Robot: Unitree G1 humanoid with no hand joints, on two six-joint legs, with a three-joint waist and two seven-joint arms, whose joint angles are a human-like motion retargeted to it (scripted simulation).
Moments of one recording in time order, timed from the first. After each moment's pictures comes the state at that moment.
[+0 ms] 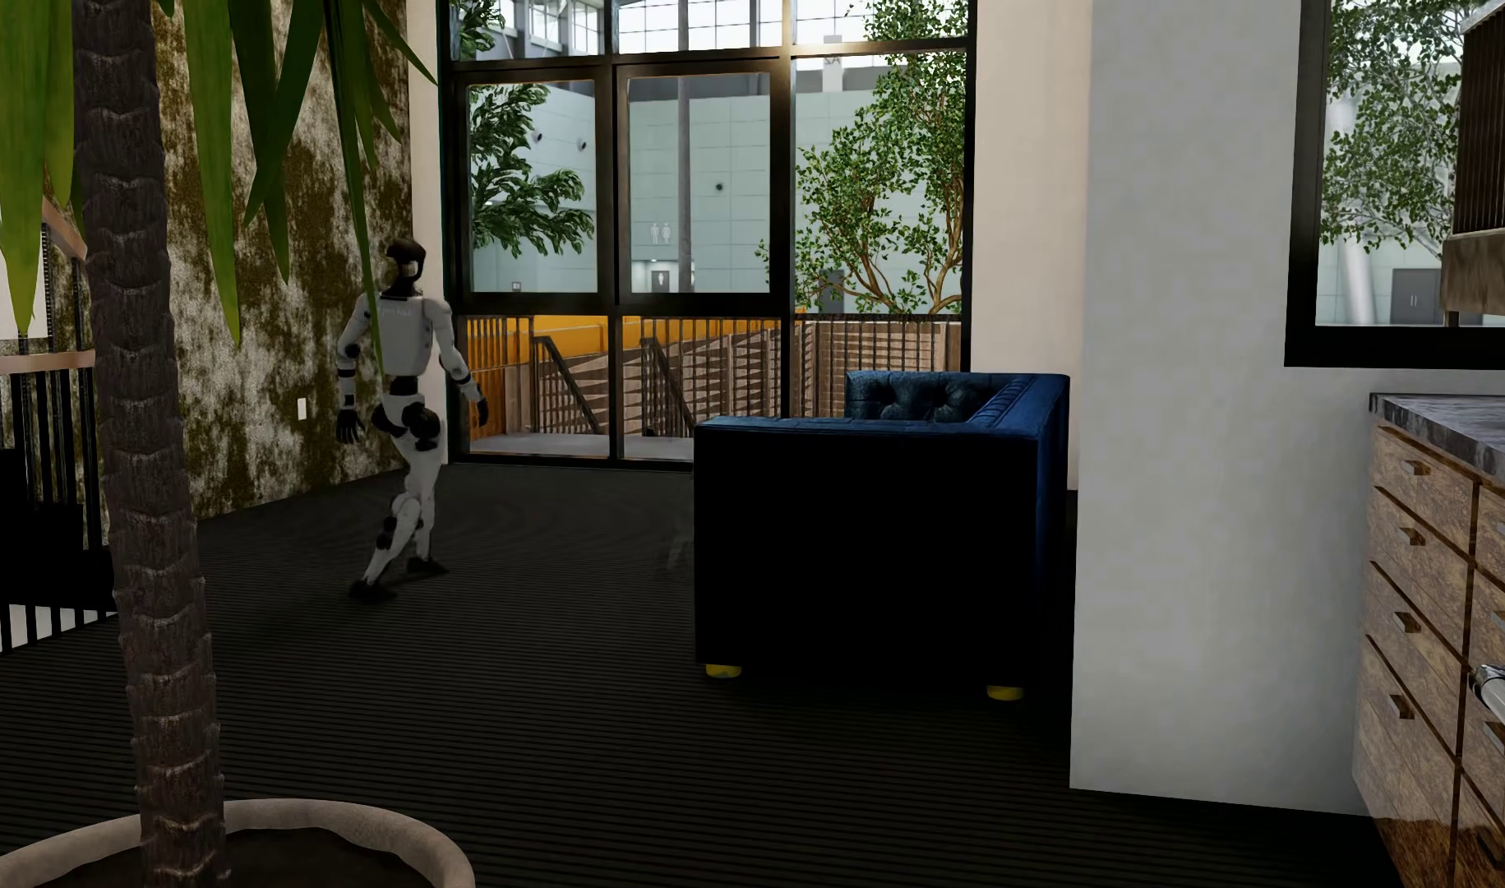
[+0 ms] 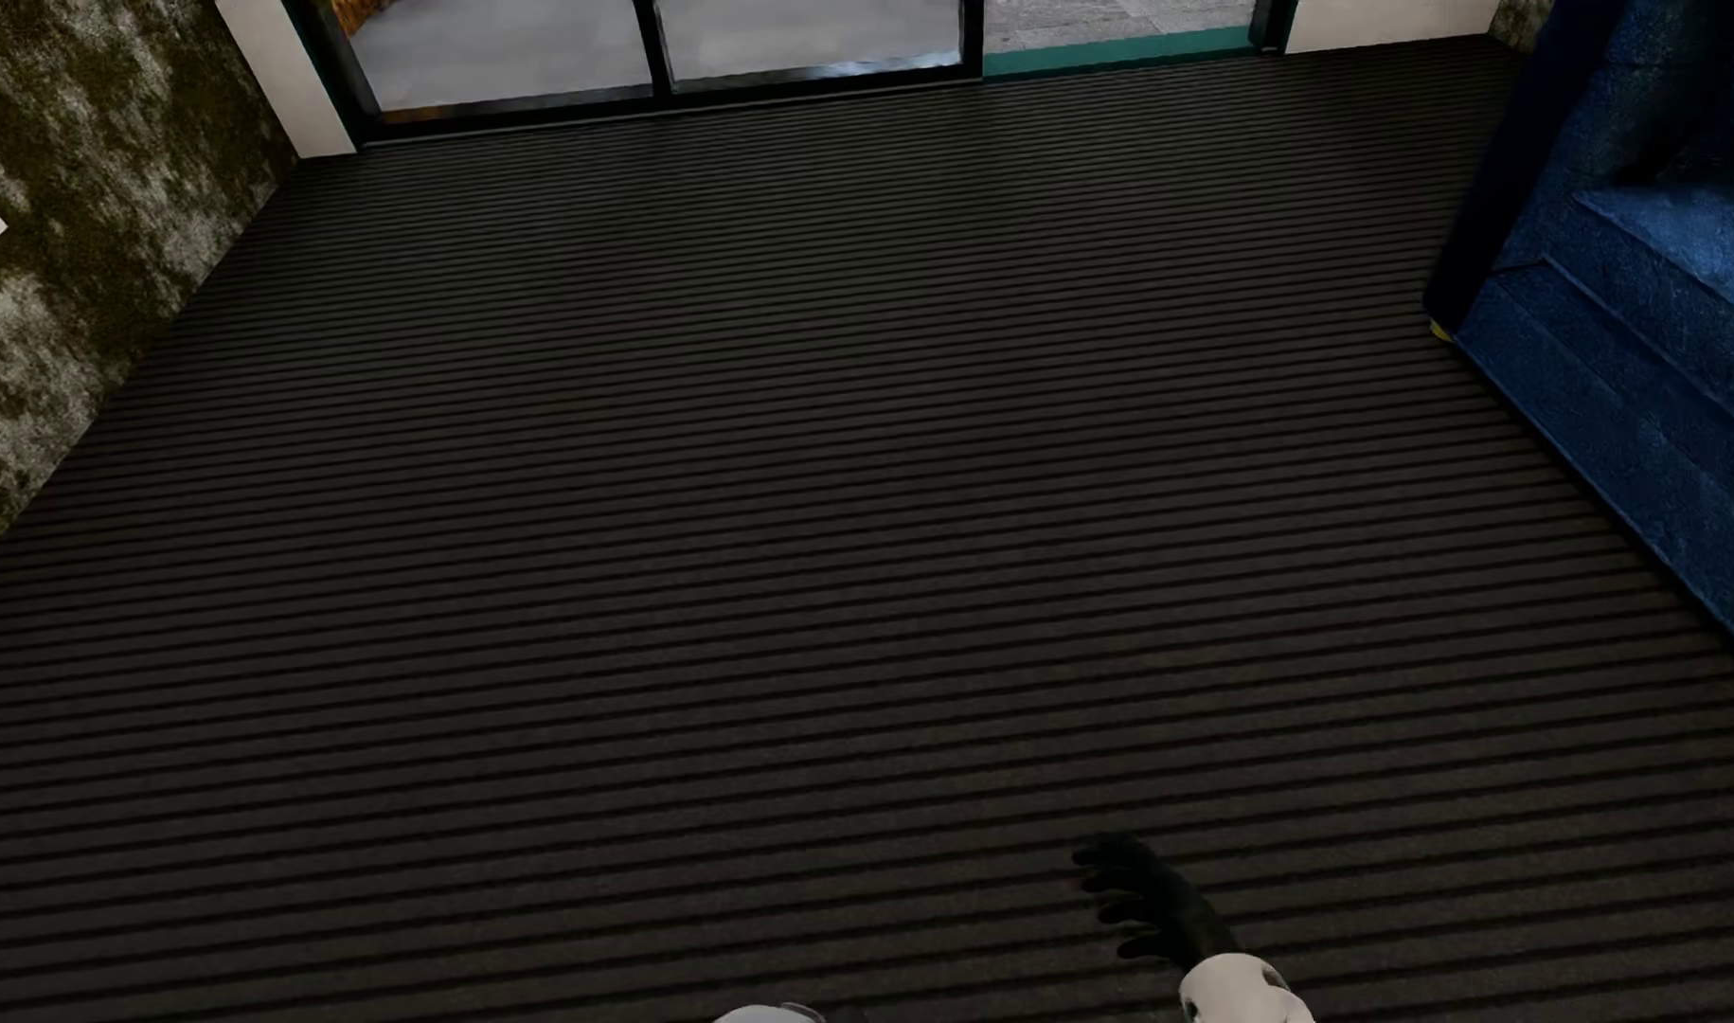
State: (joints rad) body -0.45 0.23 0.25 -0.03 0.11 0.04 0.00 0.00 0.05 0.43 0.36 0.29 0.03 0.28 -0.40 0.35 -0.33 0.00 0.00 -0.59 0.27 1.06 0.63 0.00 0.00 0.00 0.00 0.00 0.00
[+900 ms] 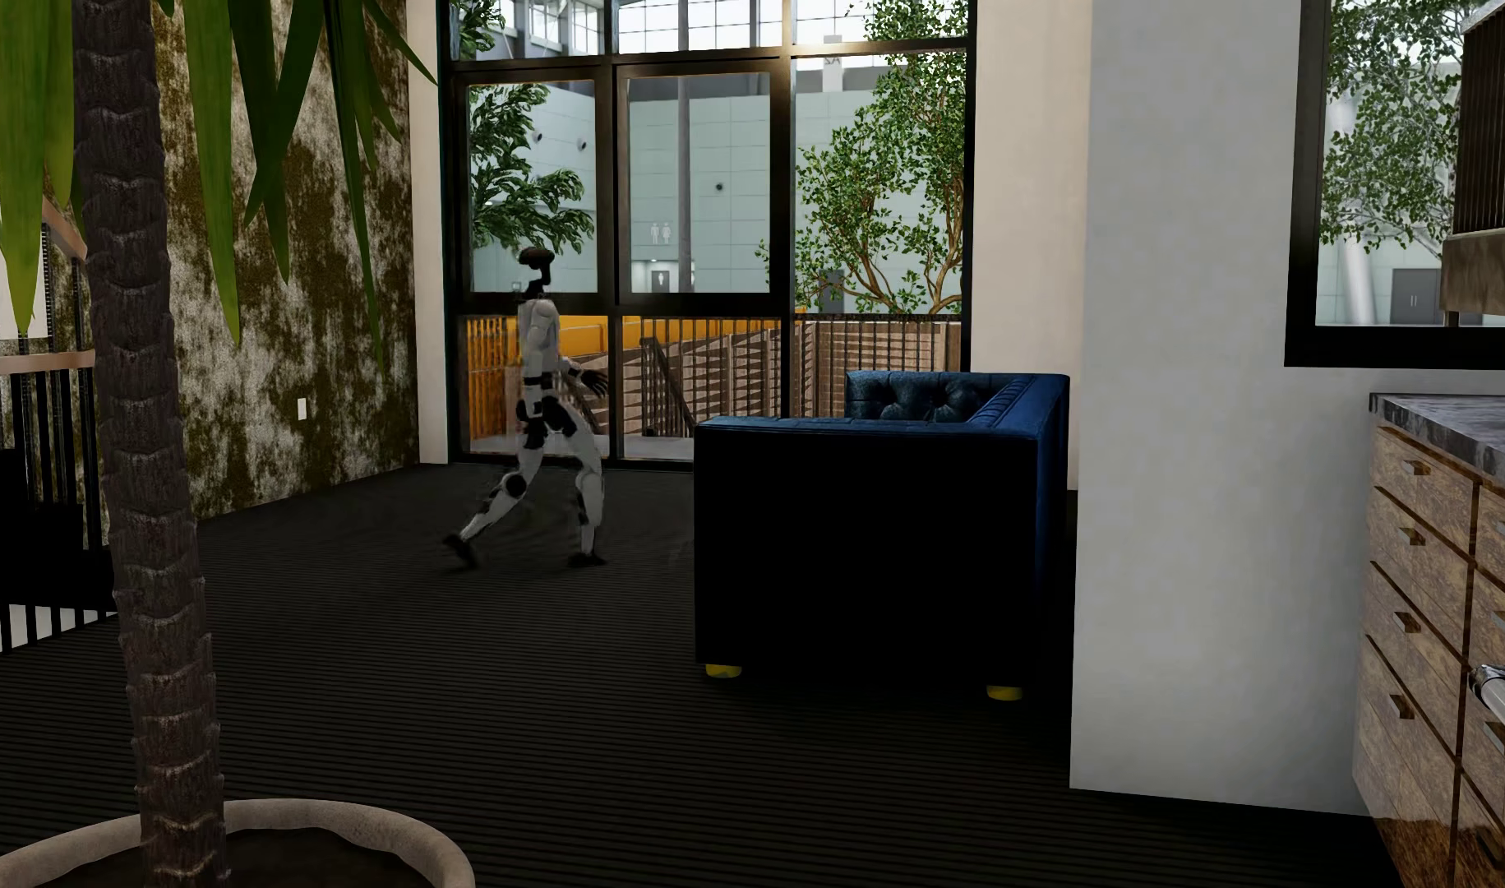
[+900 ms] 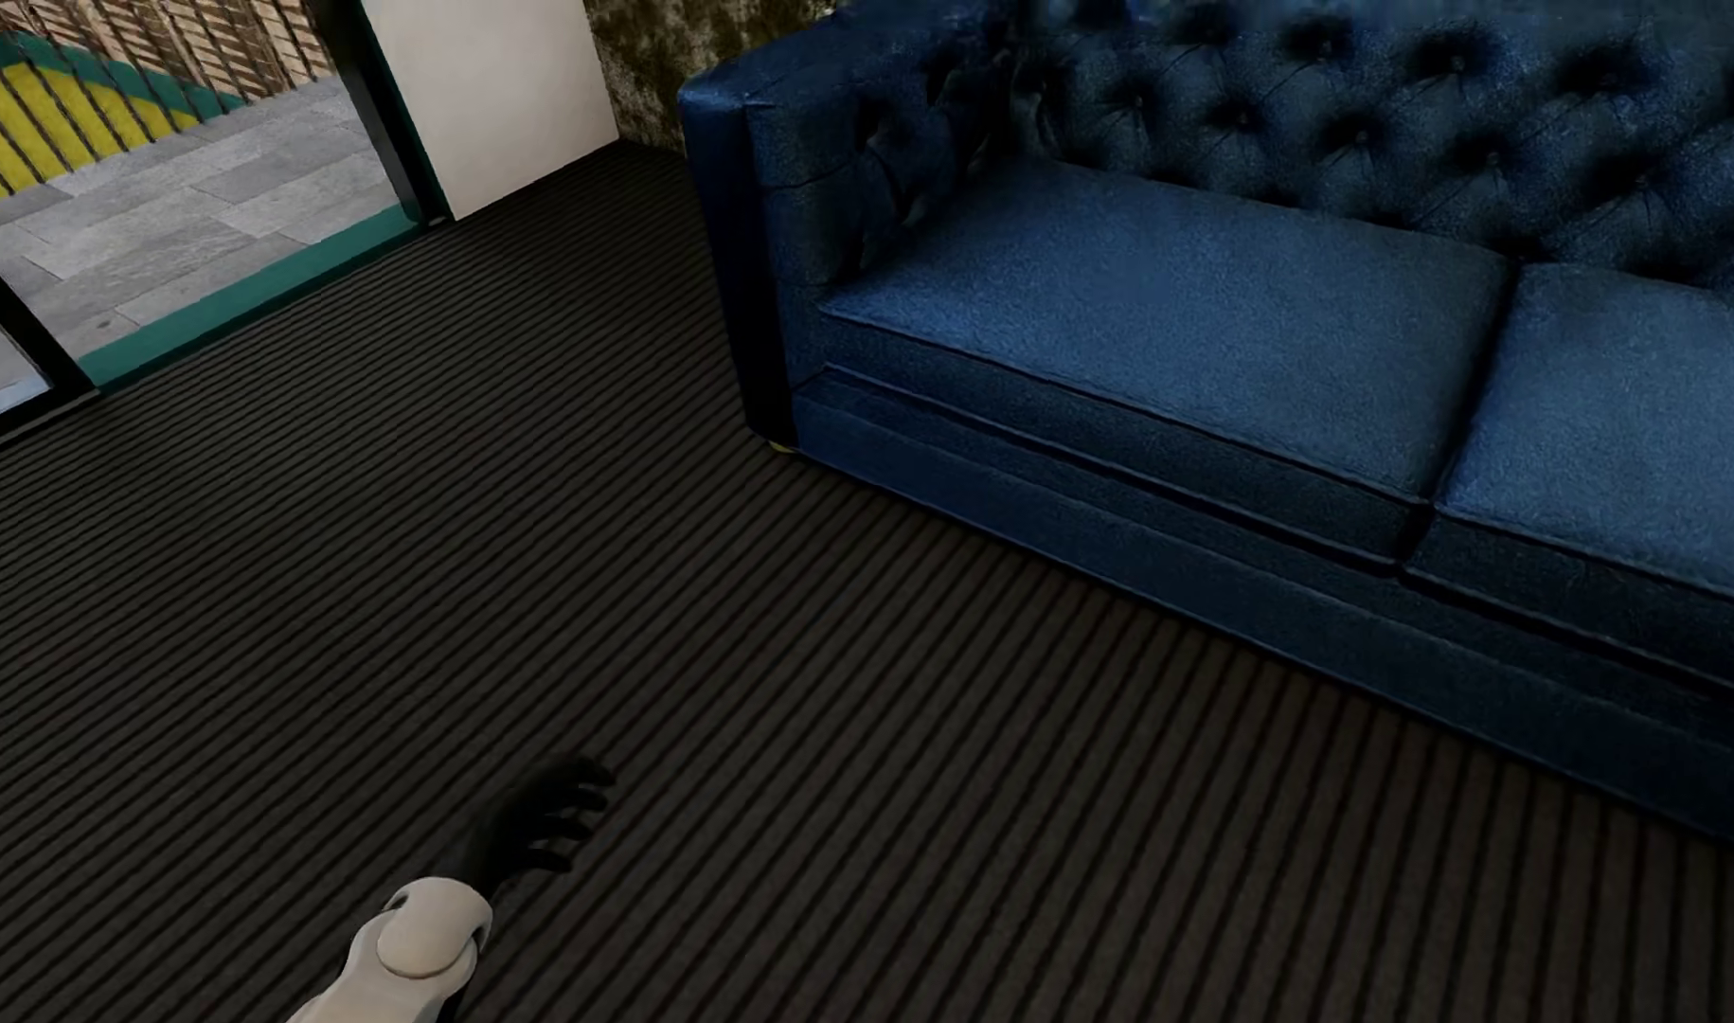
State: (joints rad) body 0.26 -0.48 -0.21 -0.05 0.04 0.03 0.00 0.00 -0.04 0.59 0.51 -0.05 0.39 -0.05 0.14 0.35 -0.24 0.00 0.00 -0.28 0.48 0.58 1.13 0.00 0.00 0.00 0.00 0.00 0.00
